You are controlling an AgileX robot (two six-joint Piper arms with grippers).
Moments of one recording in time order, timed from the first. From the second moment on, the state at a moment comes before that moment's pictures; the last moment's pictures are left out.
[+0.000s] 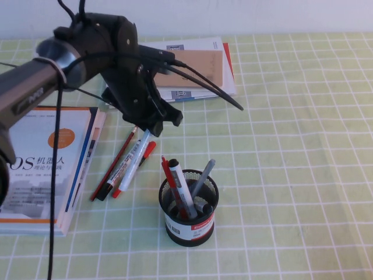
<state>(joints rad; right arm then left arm) -0.02 -0.01 0.00 -0.16 0.48 0.21 -0.47 2.06 -1.79 -0.07 1.09 0.16</state>
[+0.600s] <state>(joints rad) -0.02 -0.01 0.00 -0.16 0.48 0.21 -0.47 2.17 -1.80 -0.15 1.06 0.23</state>
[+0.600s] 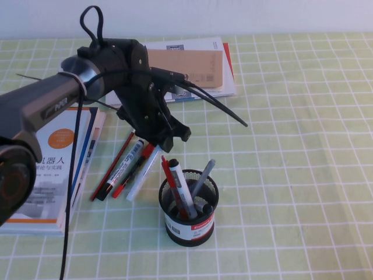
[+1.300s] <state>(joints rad) -0.02 -0.01 0.00 -0.16 0.48 0.21 -0.47 2.19 -1.80 -0.10 0.97 0.28</state>
